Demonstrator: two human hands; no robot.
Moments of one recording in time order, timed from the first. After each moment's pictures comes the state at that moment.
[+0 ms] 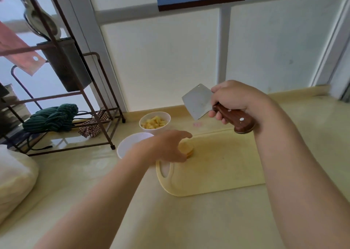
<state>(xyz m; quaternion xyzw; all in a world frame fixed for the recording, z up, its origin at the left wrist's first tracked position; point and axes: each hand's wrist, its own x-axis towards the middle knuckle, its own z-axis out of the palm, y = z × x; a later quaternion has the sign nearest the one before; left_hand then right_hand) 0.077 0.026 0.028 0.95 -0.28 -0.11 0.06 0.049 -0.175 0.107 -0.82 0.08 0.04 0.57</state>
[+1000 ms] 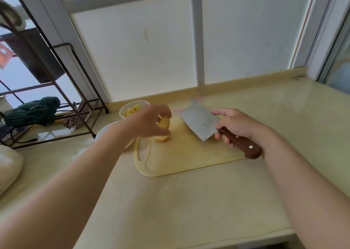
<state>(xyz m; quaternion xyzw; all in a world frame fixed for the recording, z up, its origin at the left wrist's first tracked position) 0.078 0.004 0.036 0.95 -0.28 -0.03 0.16 0.004 -0.261 -0.004 -0.79 0.09 0.07 0.60</state>
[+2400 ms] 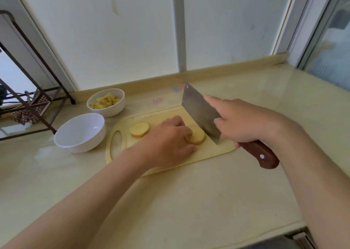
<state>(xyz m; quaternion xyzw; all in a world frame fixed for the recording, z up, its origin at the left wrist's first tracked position) 0.030 -0.065 -0.028 0.88 -0.44 0.02 0.16 -0.039 -0.262 0.035 -0.97 0.03 0.07 0.22</state>
